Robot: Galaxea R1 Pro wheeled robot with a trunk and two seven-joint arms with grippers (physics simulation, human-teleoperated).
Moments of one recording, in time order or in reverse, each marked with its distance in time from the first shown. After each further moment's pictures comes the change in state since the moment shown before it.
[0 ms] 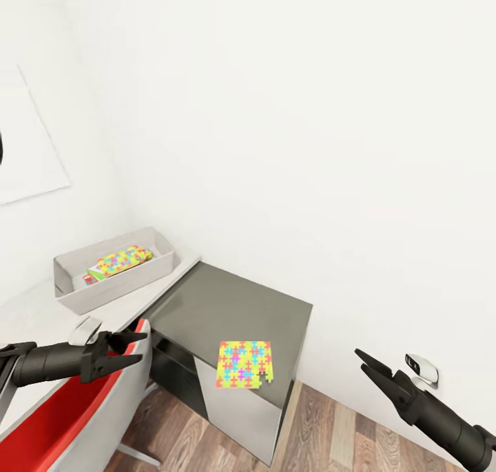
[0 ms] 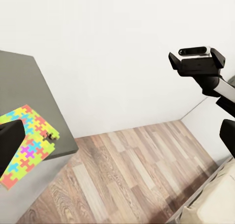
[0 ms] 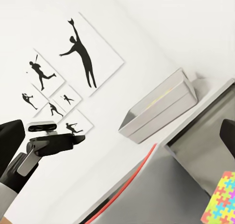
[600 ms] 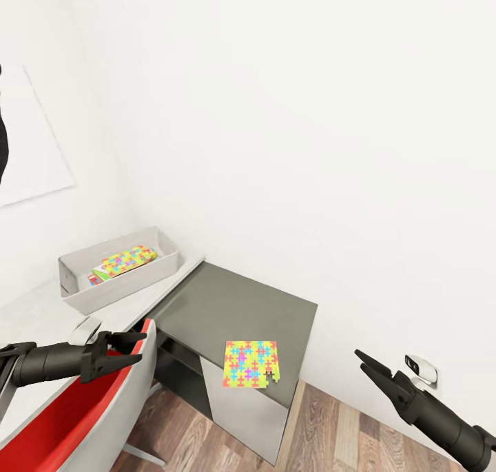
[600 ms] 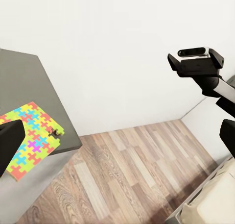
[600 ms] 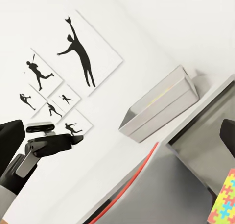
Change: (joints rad) left arm 0.000 0.000 0.001 0.000 0.000 0.000 0.000; right arm 0.000 0.001 0.000 0.005 -0.002 0.010 -0.012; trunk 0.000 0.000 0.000
